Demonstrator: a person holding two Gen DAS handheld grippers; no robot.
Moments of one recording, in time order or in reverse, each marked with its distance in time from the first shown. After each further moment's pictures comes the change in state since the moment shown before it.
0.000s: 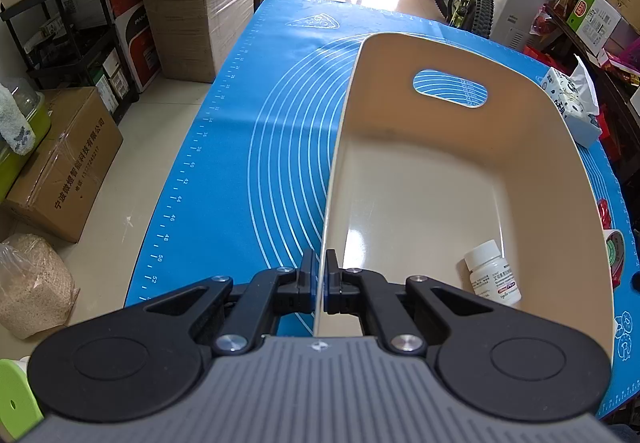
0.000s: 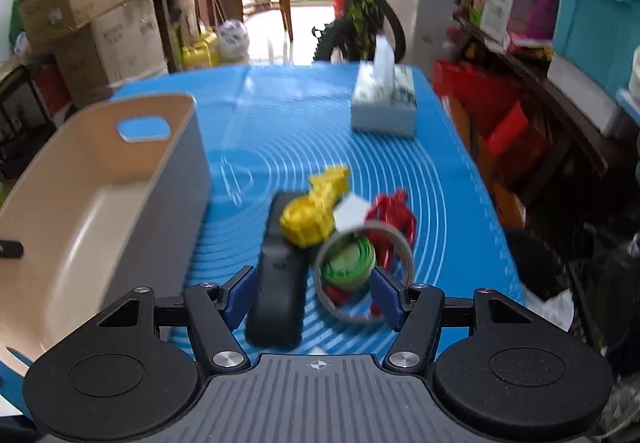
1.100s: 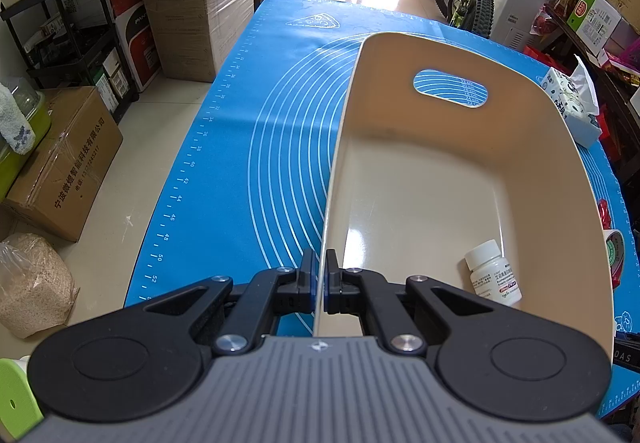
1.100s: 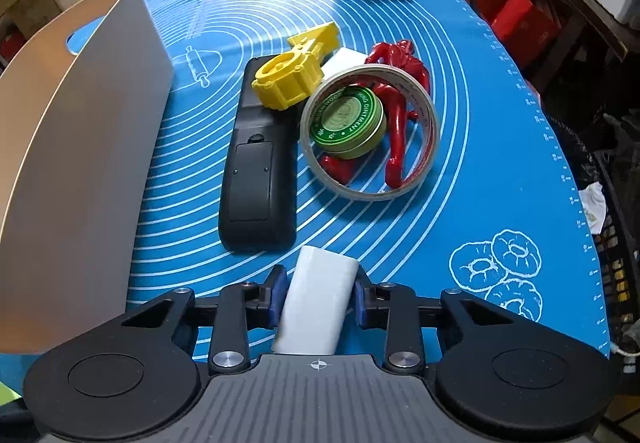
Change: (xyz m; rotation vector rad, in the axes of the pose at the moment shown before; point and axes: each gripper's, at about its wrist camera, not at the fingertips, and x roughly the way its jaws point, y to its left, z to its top) left arm 0.000 0.000 0.000 0.000 0.000 0.000; right arm 0.058 -0.007 -0.042 0.125 0.270 0.023
